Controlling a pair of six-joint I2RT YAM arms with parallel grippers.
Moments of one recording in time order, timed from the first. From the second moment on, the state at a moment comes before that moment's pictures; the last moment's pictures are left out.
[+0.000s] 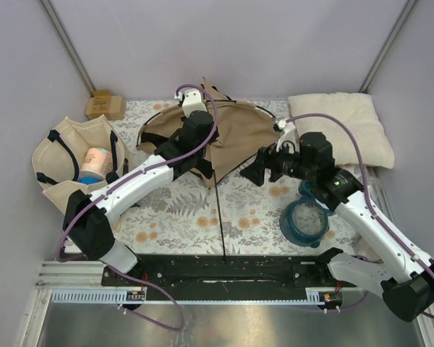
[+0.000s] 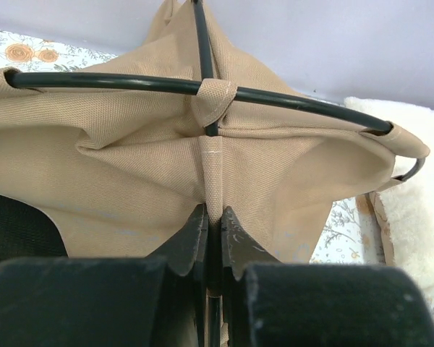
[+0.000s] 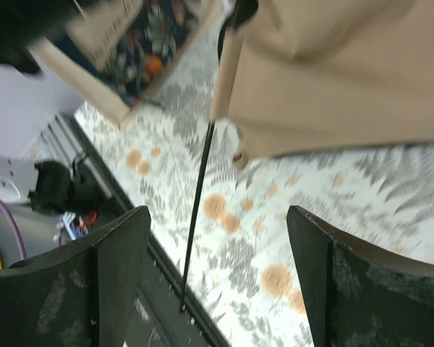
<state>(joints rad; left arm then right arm) -0.71 1.52 1.32 -0.12 -0.60 -0.50 0.52 1.03 1.08 -0.32 -0.42 0.31</state>
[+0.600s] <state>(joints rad) -0.72 1.67 1.49 -0.13 -0.69 -0.55 0.73 1.11 0.75 -0.39 -0.52 0.34</state>
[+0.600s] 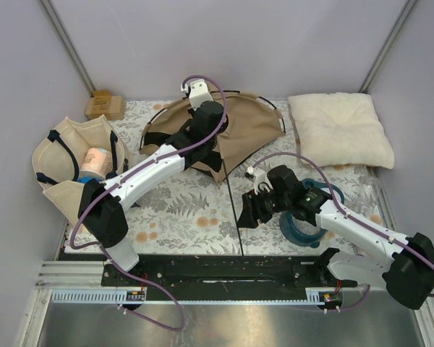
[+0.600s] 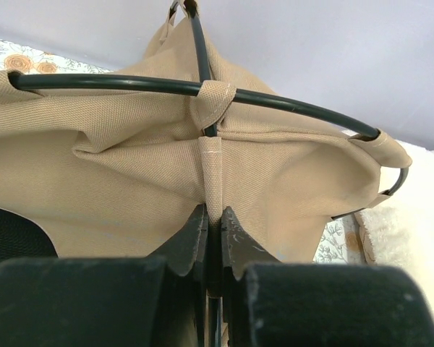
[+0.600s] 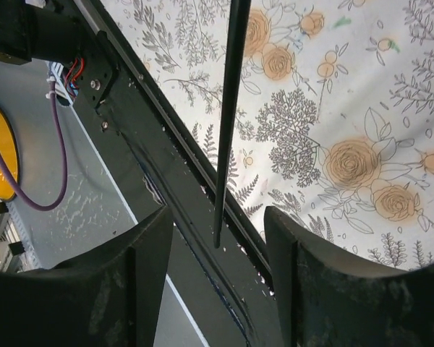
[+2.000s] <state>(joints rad) -0.65 0.97 0.90 0.11 -0.35 -0.35 0.77 1.21 0.99 -0.52 -0.51 0.43</state>
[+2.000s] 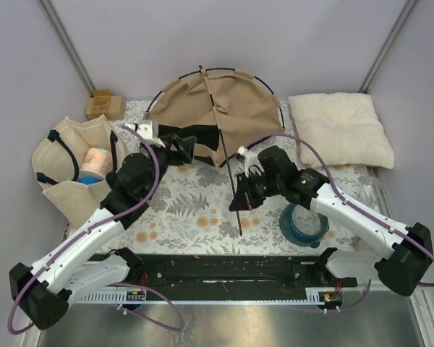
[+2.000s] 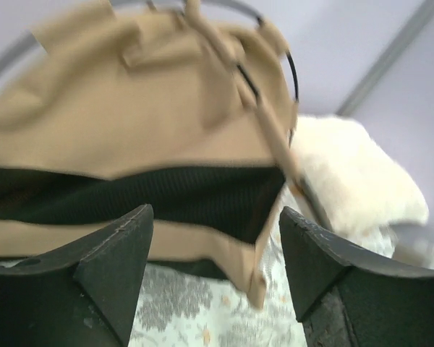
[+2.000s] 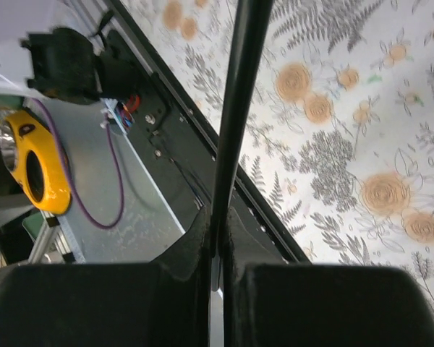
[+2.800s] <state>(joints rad) -0.64 1.16 0.67 0.40 0.01 -0.34 0.77 1.31 1.23 -0.54 -0.54 0.60</state>
